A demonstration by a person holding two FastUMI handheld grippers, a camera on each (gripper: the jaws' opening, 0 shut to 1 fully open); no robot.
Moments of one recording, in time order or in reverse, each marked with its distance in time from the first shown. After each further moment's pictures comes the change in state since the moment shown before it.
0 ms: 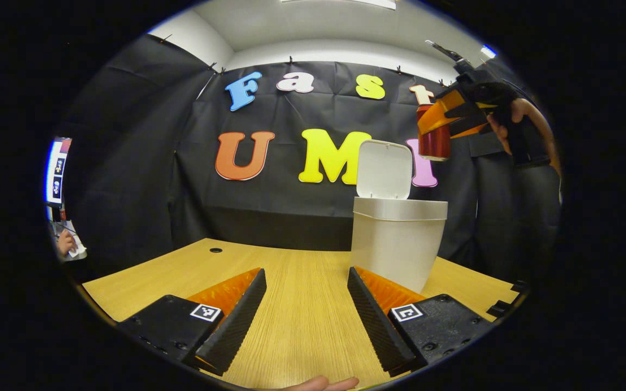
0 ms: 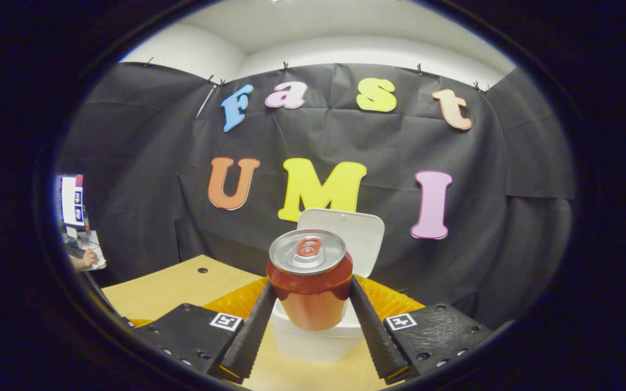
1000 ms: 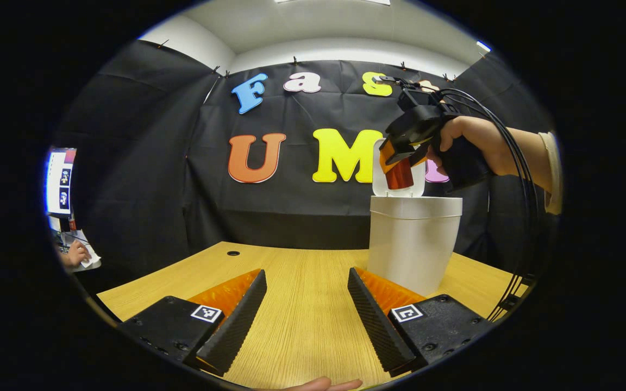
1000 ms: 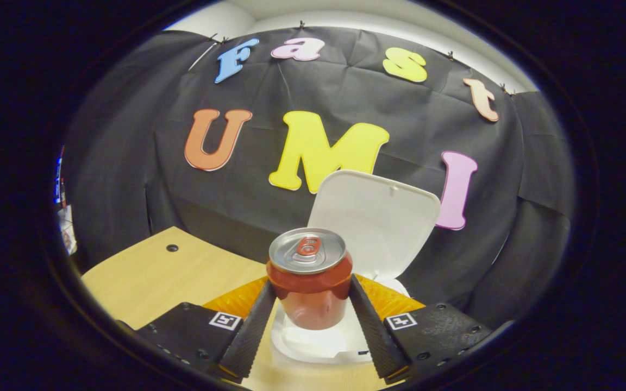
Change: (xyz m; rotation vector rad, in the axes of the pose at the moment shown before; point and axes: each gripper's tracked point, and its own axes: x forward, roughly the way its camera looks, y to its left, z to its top) left arm 0.006 0.027 -0.009 0.012 0.035 0.052; right arm 0.126 0.044 -0.048 -0.079 0.173 -0.110
